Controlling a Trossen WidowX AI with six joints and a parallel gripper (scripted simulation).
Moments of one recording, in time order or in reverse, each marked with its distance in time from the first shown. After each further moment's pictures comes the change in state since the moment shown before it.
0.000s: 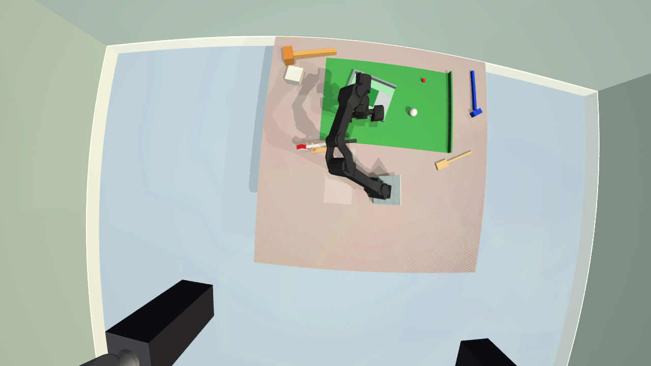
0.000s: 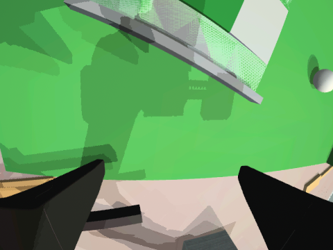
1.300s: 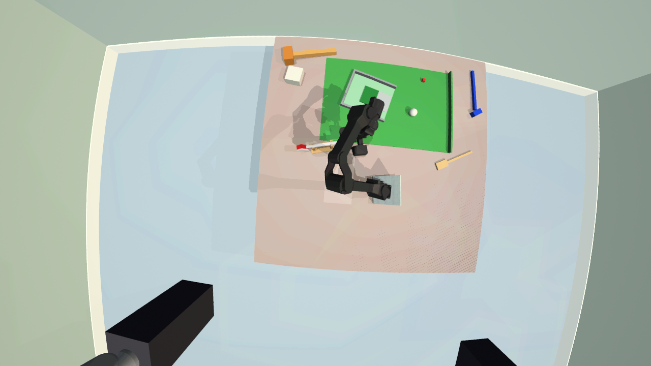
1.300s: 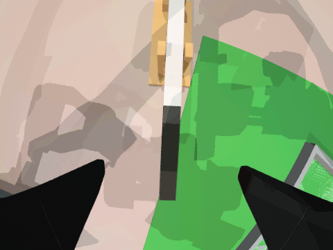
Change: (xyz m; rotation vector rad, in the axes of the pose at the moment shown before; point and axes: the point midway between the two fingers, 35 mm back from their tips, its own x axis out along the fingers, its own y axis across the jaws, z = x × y) arm -0.001 0.038 -0.087 -1.669 -0.368 0.362
